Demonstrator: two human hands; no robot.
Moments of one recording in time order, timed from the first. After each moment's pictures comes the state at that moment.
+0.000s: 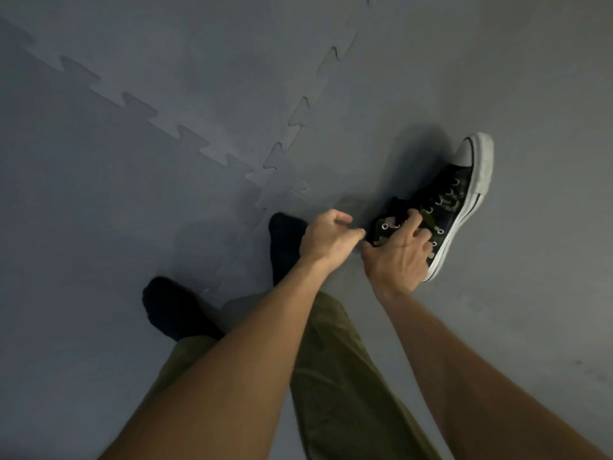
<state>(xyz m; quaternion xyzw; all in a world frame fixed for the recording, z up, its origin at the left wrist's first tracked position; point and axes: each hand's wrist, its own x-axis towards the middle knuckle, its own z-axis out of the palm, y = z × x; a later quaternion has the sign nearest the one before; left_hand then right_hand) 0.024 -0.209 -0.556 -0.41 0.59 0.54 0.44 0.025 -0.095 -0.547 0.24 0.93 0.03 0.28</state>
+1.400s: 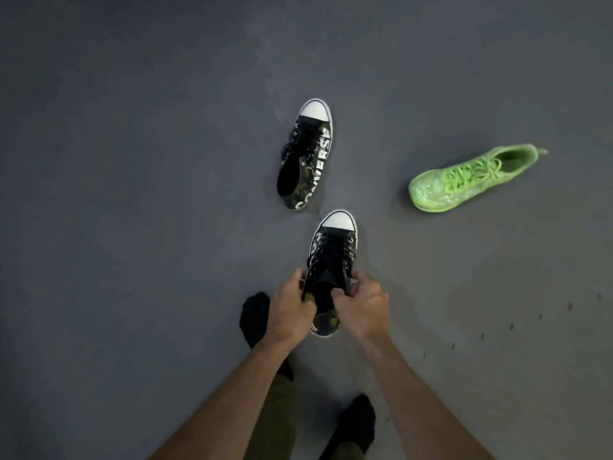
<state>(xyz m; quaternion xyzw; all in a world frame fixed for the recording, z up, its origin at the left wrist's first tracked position) 0.019 -0.605 -0.388 -0.60 0.58 0.55 0.08 -0.089 -0.544 -0.382 -0.07 0.87 -0.23 0.44</state>
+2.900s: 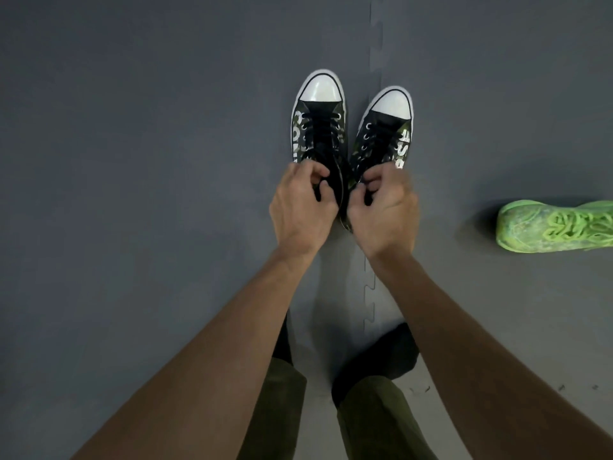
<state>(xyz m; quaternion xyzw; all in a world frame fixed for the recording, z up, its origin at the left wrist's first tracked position) 0.018 -0.746 -0.476 -0.70 0.60 0.36 -0.13 -0.085 -0.709 -0.476 -0.40 0.87 -0.17 0.24</state>
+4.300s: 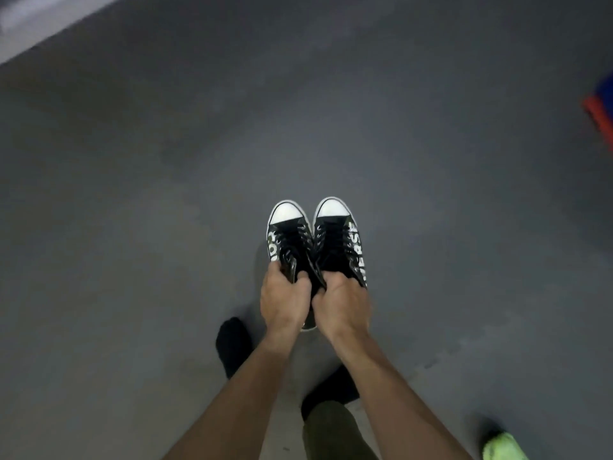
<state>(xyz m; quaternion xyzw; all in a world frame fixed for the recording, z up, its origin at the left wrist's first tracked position) 0.327 -0.523 -0.275 -0.88 -0.11 0.37 -0.30 0.268 -0.585 -0.251 -0.77 0.50 0.20 0.34</state>
